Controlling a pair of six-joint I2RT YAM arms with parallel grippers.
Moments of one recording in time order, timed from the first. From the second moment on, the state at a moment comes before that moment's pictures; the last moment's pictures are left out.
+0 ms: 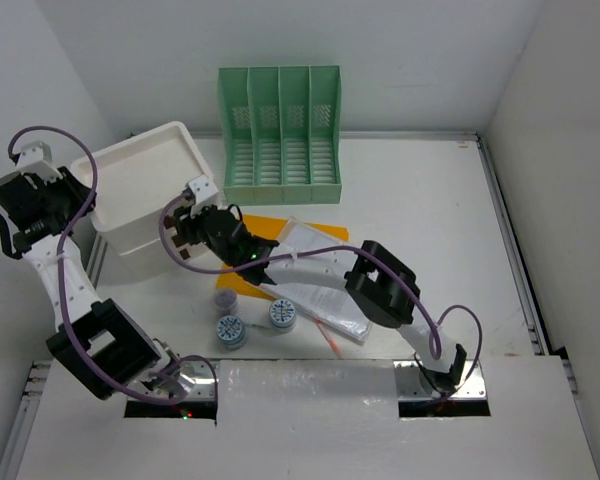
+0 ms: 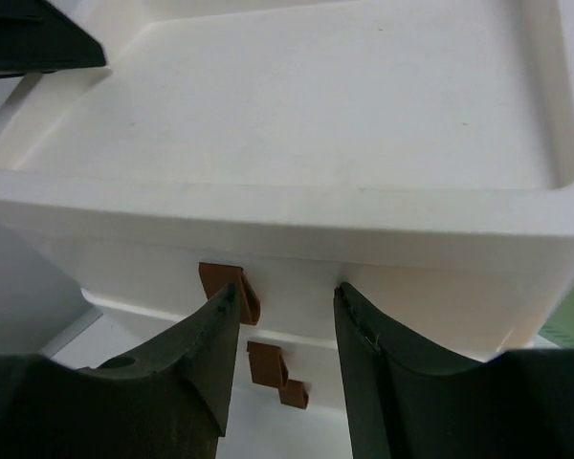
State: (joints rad) left arm 0.72 1.26 1.11 -0.34 0.54 0.03; right arm 1.13 2.23 1.69 0.54 0.39 0.16
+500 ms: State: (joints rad) left arm 0.79 1.12 1.06 -0.44 0.43 -0.18; right arm 1.05 2.24 1.68 0.50 0.22 0.16
